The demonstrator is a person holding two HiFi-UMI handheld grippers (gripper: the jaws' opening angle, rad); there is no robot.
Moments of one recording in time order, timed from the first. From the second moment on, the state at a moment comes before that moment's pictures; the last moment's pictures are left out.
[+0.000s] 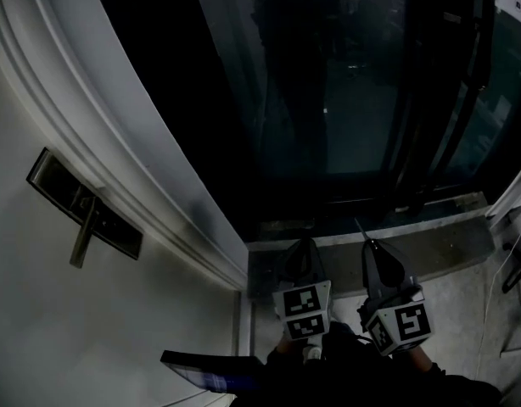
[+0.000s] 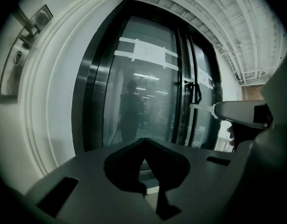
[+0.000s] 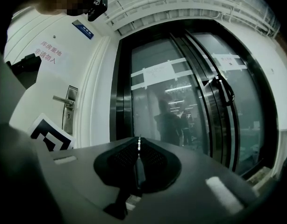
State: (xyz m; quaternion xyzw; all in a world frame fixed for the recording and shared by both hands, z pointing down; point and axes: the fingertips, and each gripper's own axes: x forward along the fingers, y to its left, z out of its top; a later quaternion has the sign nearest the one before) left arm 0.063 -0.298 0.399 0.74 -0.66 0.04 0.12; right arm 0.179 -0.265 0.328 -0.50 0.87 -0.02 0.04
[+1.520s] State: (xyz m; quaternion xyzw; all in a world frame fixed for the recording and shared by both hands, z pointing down) left arm -0.188 -0.064 0.387 0.15 -0.98 -0.03 0.12; right arm -0.124 -0.175 0.321 0.17 0.99 -0.04 0.02
